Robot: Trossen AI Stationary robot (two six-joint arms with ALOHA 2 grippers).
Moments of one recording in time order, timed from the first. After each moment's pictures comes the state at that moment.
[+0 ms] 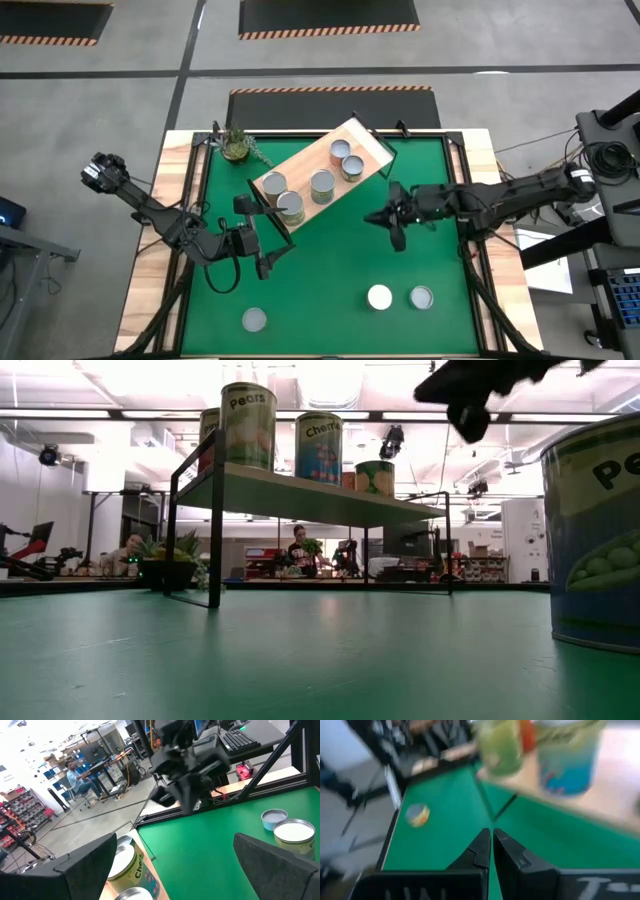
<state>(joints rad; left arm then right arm) -0.58 1.19 0.99 -0.01 -0.91 0.24 0.13 1.04 0.73 -0.05 0.06 0.39</state>
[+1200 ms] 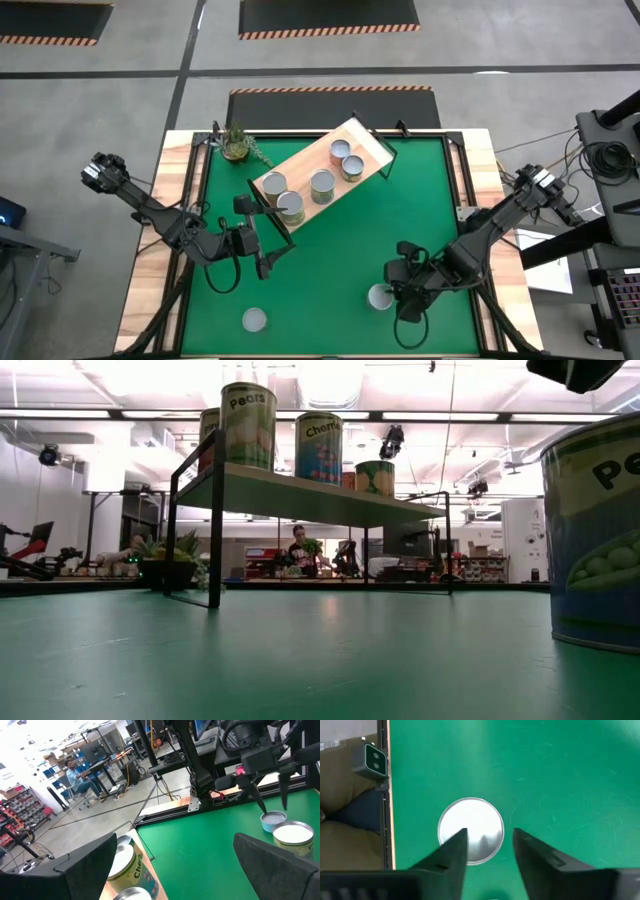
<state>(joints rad) -0.58 1.19 0.99 -0.01 -0.91 0.22 0.67 1.47 1.21 -0.80 0.23 0.76</state>
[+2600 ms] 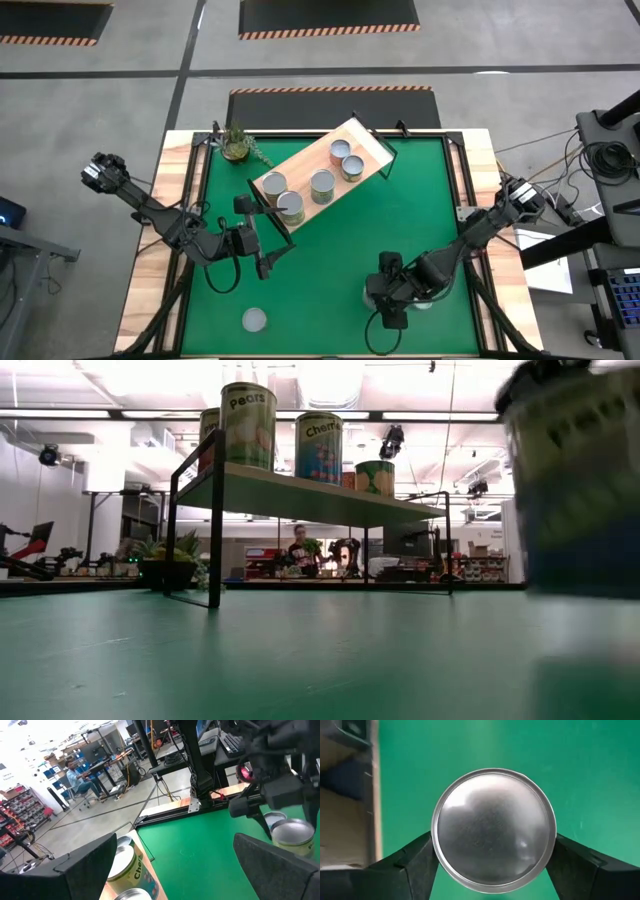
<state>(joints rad) -0.58 1.19 0.99 0.00 -0.91 0.23 0.61 1.67 1.29 -0.78 0.09 0.63</state>
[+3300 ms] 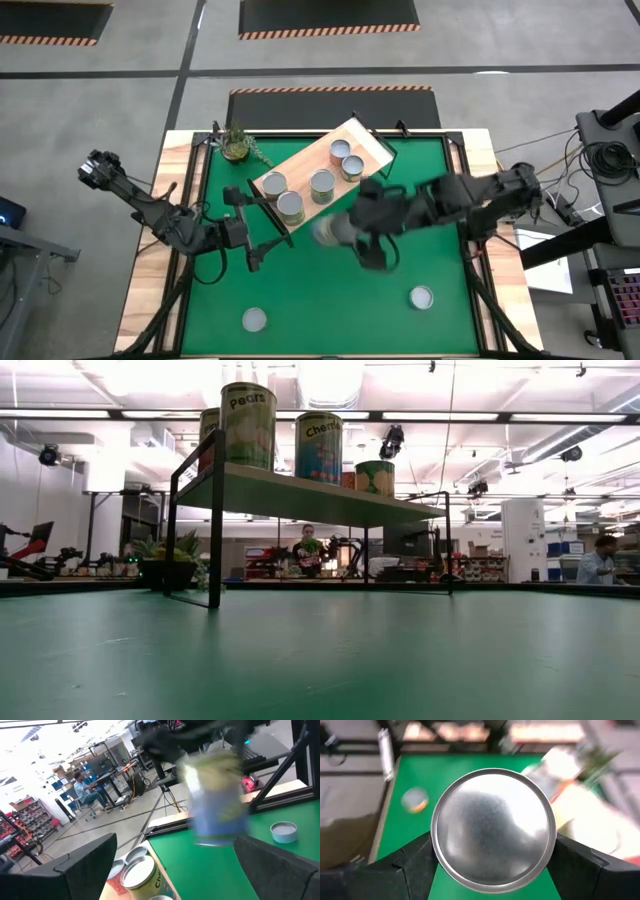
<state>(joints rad) -0.58 1.10 0.99 0.02 -0.91 0.33 0.30 1.64 1.98 -1.02 0.24 0.20</state>
